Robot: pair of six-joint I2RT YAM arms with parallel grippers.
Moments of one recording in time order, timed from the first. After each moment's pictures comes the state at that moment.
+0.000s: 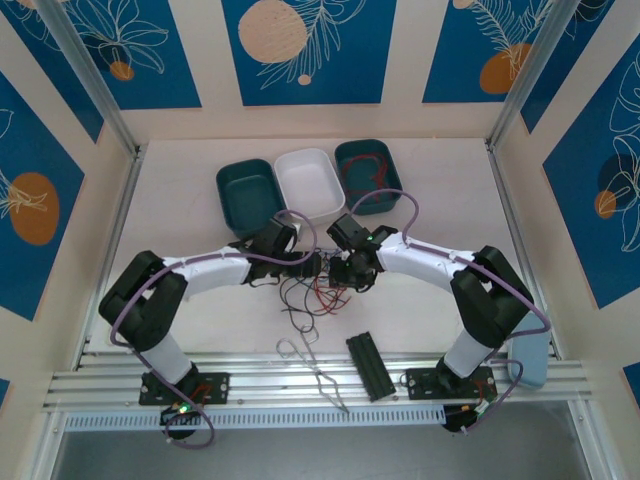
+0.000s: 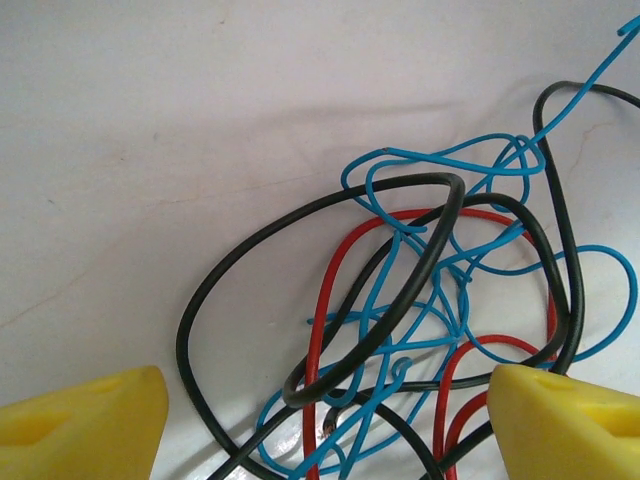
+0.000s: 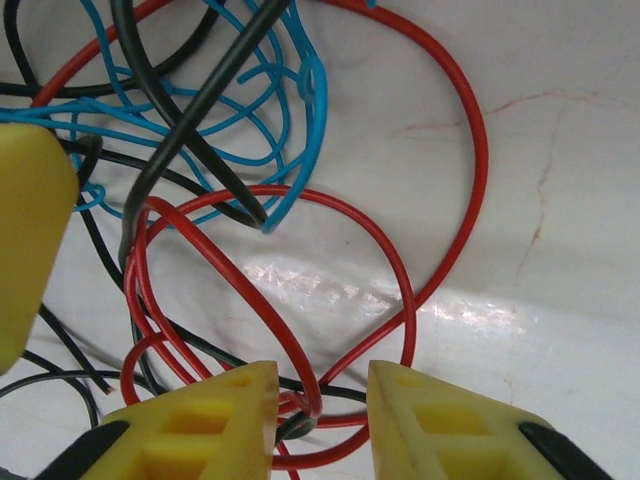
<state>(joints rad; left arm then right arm) -0.68 1.65 0.88 -0.14 0.14 -0.56 0.73 1.64 1.04 -0.68 -0.13 0.70</state>
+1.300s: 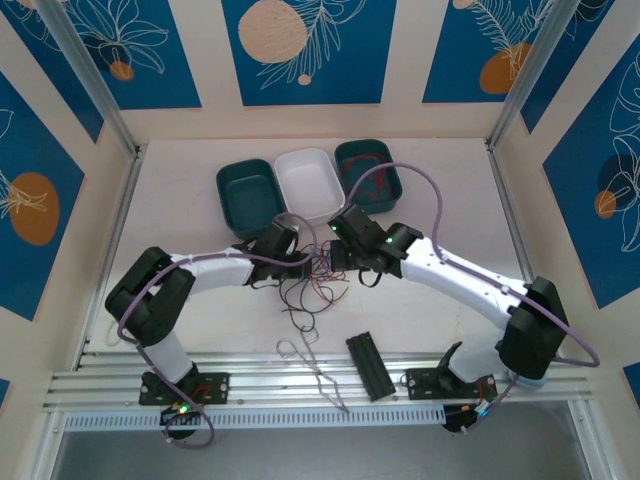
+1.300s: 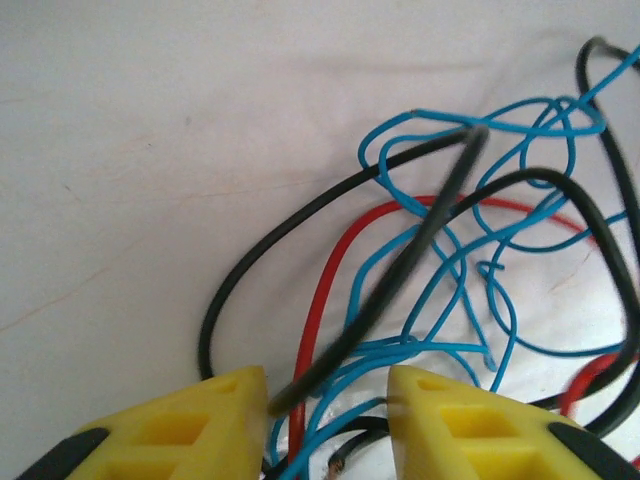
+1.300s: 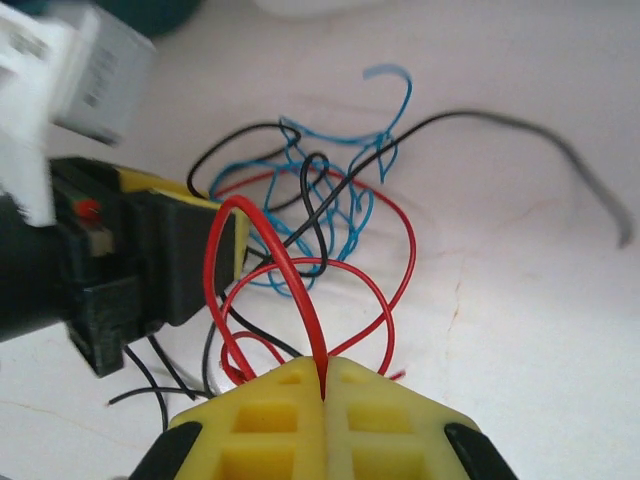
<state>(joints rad) -0.68 1.69 0.86 -0.10 0.11 -0.60 0.84 1.38 1.15 -0.76 0.18 0.63</state>
